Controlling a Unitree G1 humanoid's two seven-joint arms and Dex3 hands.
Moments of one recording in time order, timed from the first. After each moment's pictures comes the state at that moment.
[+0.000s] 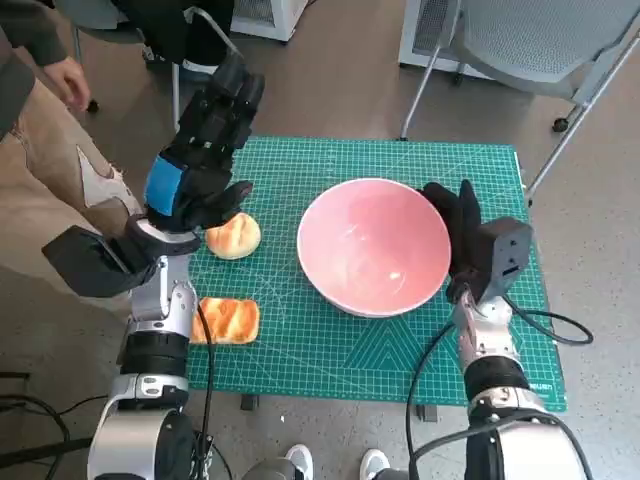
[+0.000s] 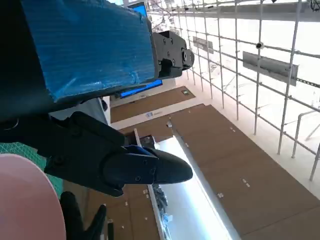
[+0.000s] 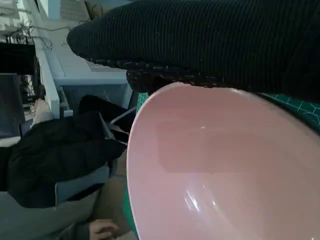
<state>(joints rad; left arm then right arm) -0.74 0.19 0.25 0.68 -0.37 -0.58 -0.68 -0.85 -0.12 -0.23 1.31 0.07 -0.41 0.19</state>
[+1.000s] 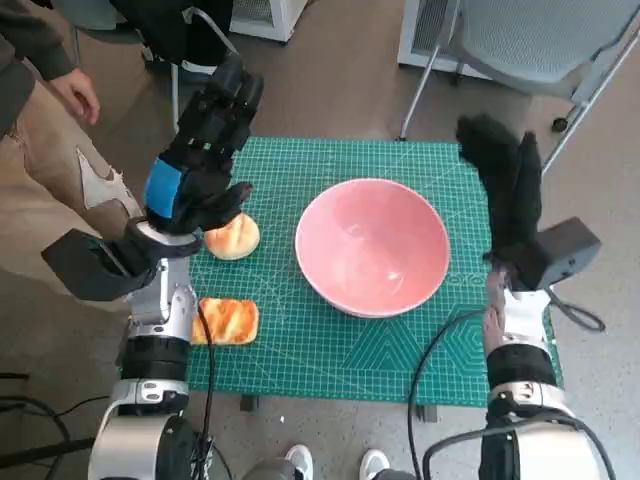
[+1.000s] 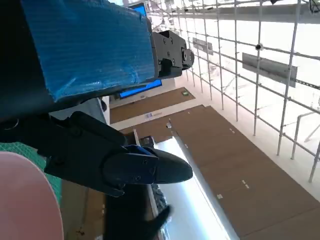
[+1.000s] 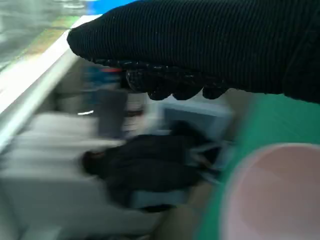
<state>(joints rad) -0.72 0.18 0.22 0.61 -0.36 -0.56 -0.65 -0.83 -0.15 -0.22 1.00 0.11 -0.78 0.28</state>
